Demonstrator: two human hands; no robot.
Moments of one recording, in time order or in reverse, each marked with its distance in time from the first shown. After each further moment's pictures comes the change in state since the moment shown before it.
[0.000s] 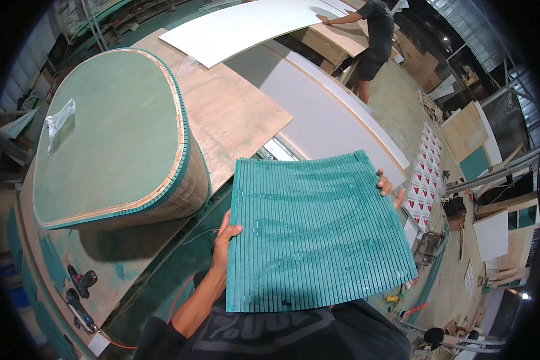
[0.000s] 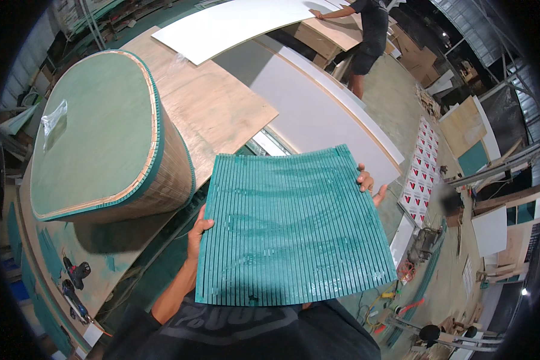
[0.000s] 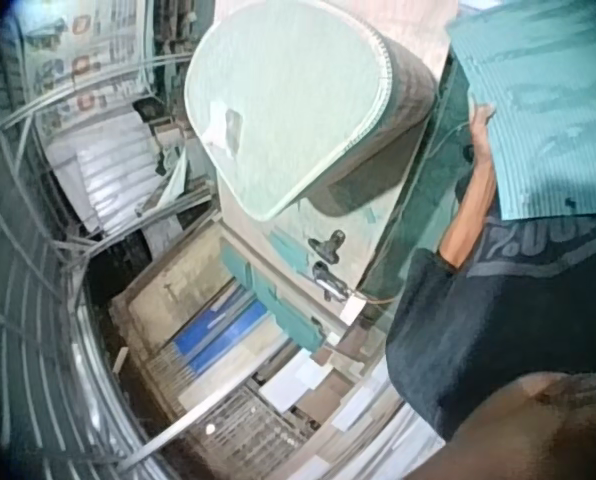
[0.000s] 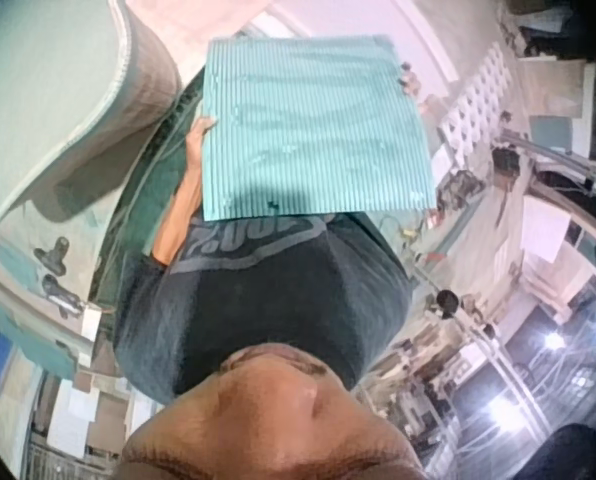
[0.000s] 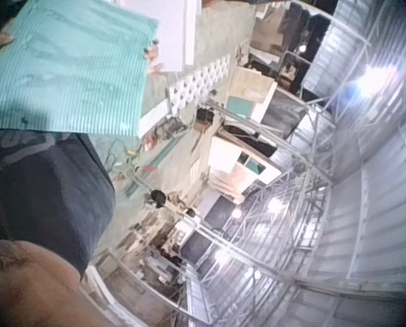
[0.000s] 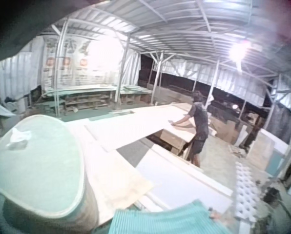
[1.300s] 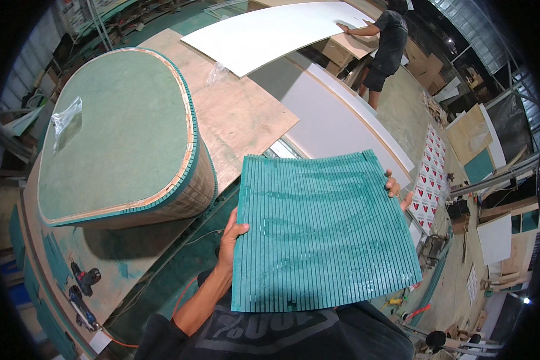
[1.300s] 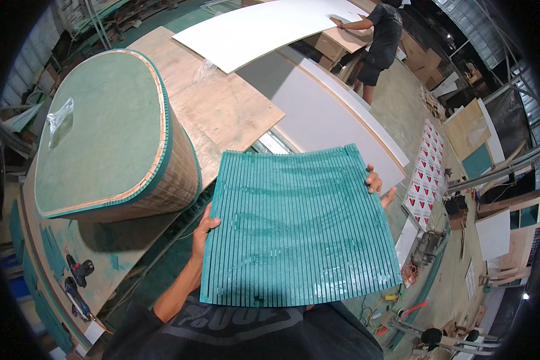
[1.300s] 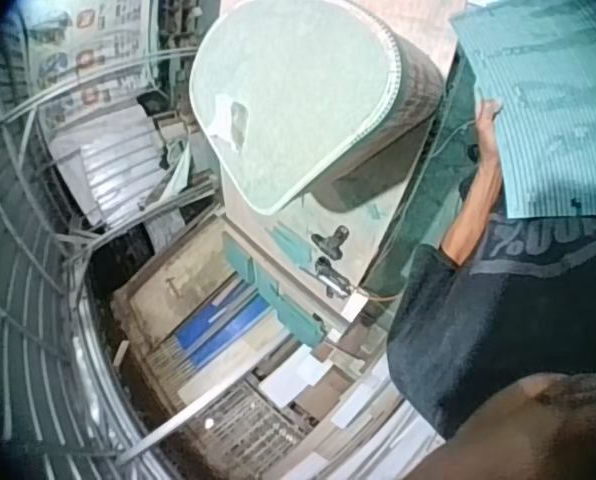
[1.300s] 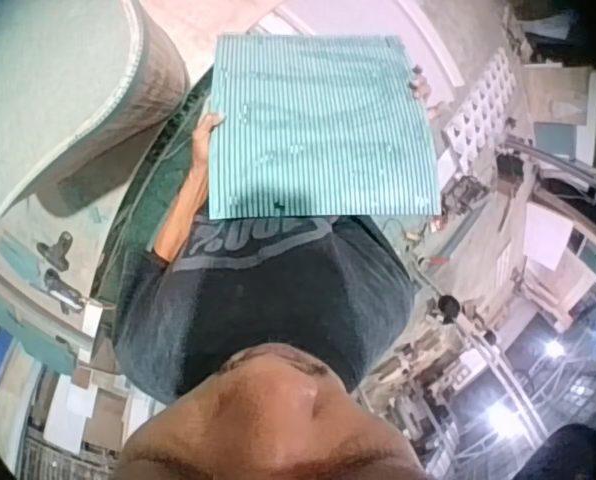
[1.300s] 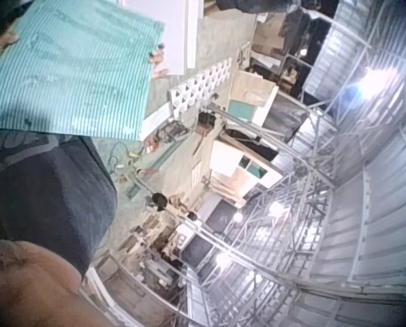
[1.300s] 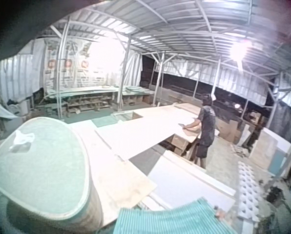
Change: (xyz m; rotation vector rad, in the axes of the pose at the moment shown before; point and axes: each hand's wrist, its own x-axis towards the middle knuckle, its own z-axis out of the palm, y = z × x) left_hand 0.001 0.006 0.000 0.013 -0.041 0.000; right_hand -0.001 0.002 0.017 -0.016 0.024 -0.063
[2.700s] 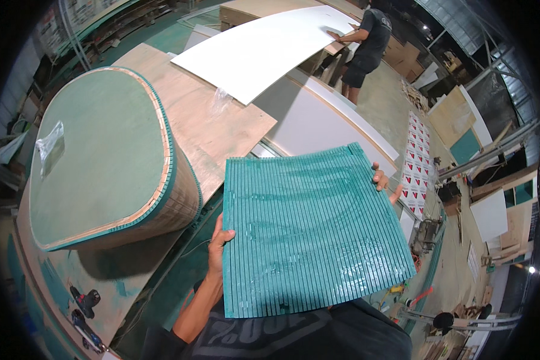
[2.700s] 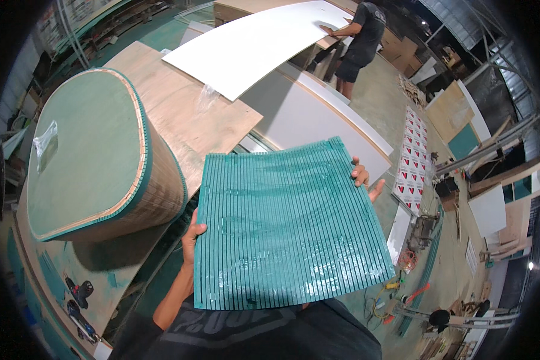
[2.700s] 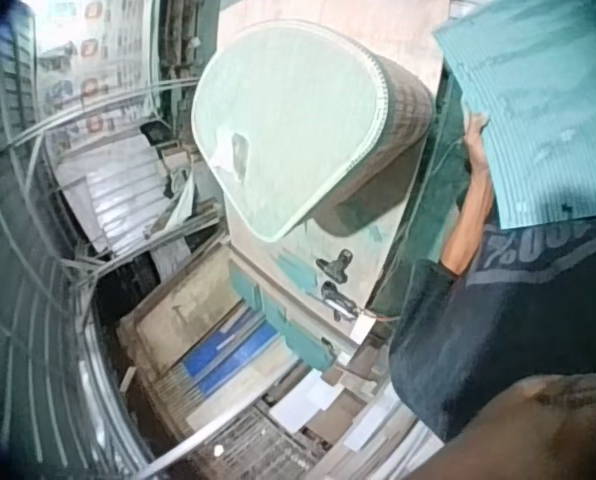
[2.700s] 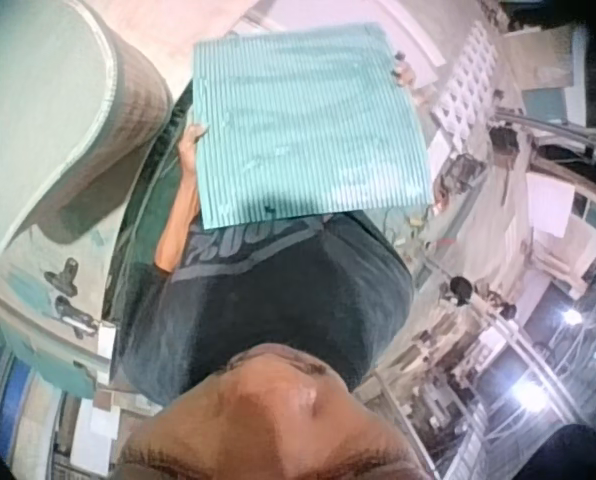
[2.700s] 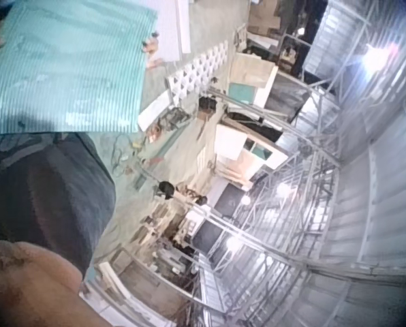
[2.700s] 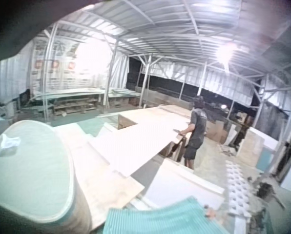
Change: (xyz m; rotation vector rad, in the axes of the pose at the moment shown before) left_hand 0.002 0.000 0.005 0.060 -0.010 0.006; right_hand -0.002 -0.010 0.010 0.084 -0.010 -0.040
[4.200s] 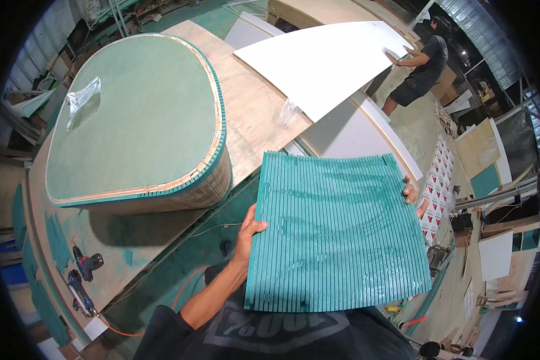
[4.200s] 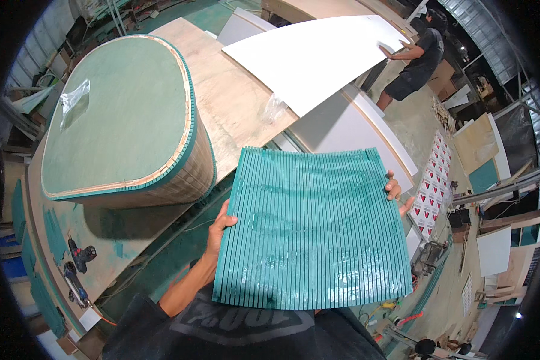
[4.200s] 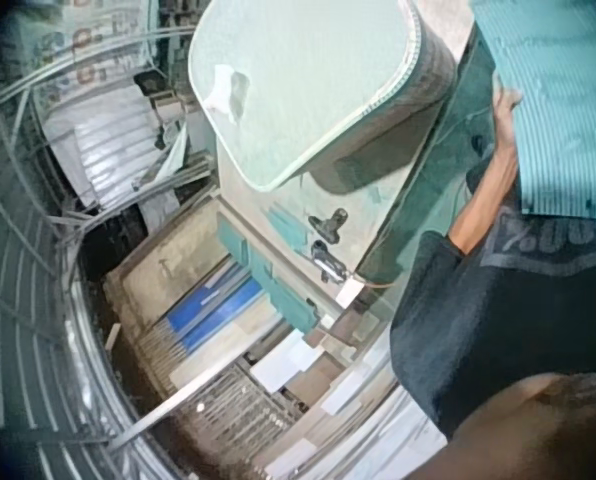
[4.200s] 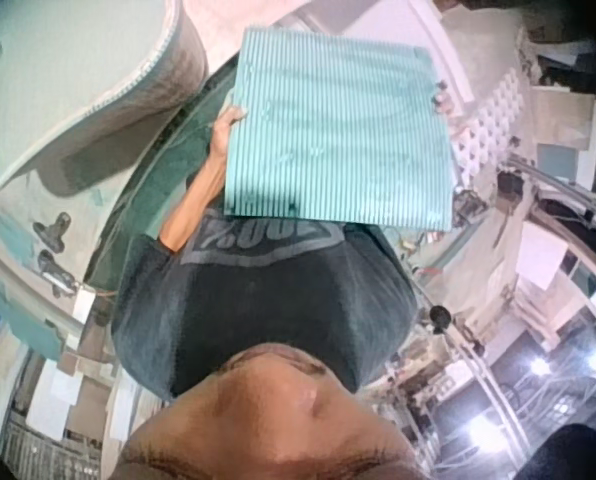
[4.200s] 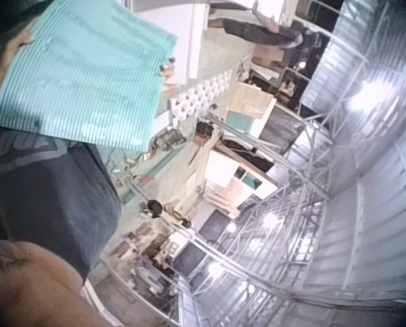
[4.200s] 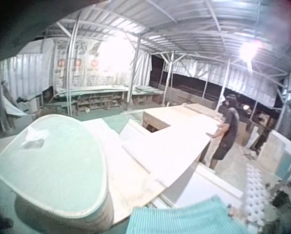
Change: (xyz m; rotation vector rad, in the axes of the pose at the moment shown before) left_hand -0.008 -0.001 -0.015 -0.126 0.020 -0.019; right_hand 0.003 0.009 -0.006 -0.098 0.062 -0.009
